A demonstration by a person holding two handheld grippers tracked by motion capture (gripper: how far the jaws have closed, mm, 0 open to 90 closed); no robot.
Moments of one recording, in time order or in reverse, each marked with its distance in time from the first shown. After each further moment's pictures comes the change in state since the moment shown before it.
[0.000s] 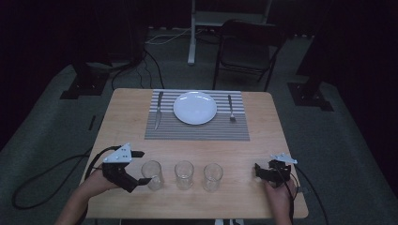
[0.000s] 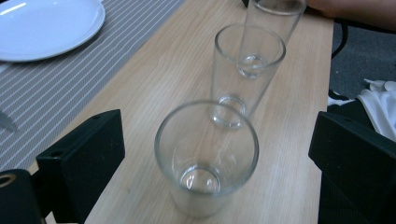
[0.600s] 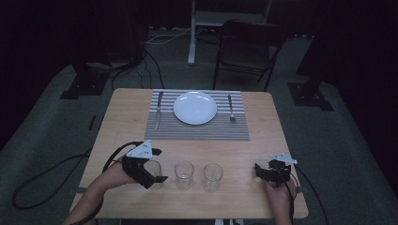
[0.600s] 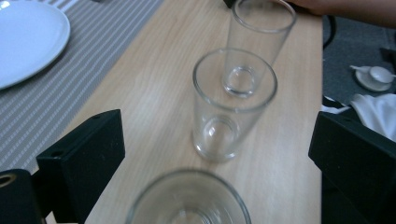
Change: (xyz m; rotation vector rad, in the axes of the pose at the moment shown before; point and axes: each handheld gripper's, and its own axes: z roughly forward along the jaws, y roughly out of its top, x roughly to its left) left arm -0.004 0.037 0.040 0.049 -0.065 0.054; right arm 0.000 0.000 0.000 0.000 0.000 0.000
